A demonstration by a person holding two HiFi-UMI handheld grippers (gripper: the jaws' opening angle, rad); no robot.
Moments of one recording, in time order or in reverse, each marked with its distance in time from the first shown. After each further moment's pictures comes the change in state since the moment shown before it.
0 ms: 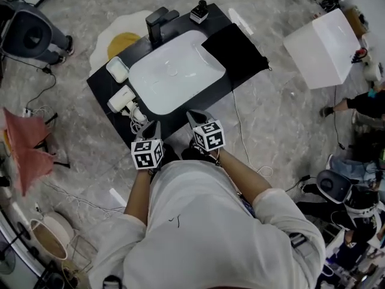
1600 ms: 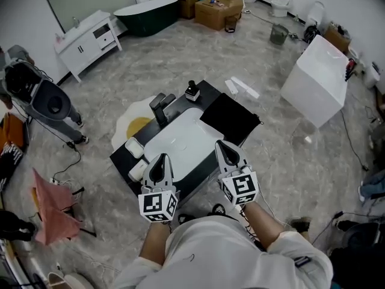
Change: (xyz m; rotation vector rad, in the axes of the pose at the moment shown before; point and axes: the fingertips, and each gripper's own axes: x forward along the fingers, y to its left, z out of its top) left arm -0.132 -0.121 0.235 0.266 -0.641 -0.034; right arm -0.235 -0.015 0.215 -0.181 -0.691 -0.268
